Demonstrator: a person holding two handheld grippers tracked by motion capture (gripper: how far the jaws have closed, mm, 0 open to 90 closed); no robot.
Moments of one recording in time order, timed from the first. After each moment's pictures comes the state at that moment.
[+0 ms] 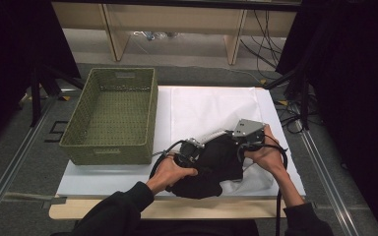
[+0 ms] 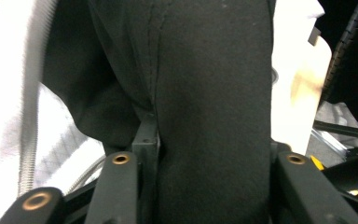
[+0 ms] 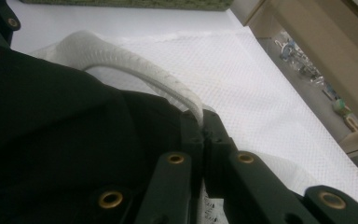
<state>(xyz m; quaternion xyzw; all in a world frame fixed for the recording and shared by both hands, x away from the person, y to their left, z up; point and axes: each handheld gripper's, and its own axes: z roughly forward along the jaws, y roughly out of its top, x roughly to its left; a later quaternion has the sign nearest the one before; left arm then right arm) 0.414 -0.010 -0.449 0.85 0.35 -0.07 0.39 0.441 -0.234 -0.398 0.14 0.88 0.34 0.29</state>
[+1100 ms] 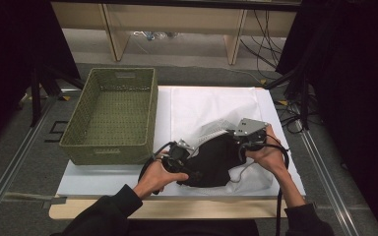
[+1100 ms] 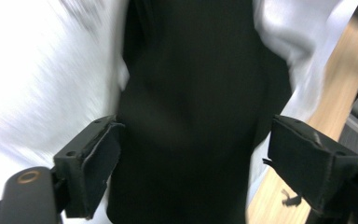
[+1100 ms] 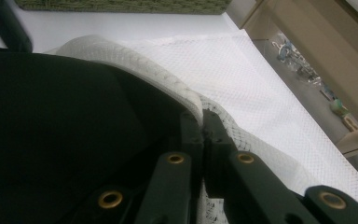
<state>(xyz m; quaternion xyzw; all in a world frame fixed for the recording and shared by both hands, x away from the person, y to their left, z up) 0.396 0.018 -0.451 0.89 0.33 0.01 0.33 0.439 -0.236 -0.395 0.15 0.88 0.35 0.29</state>
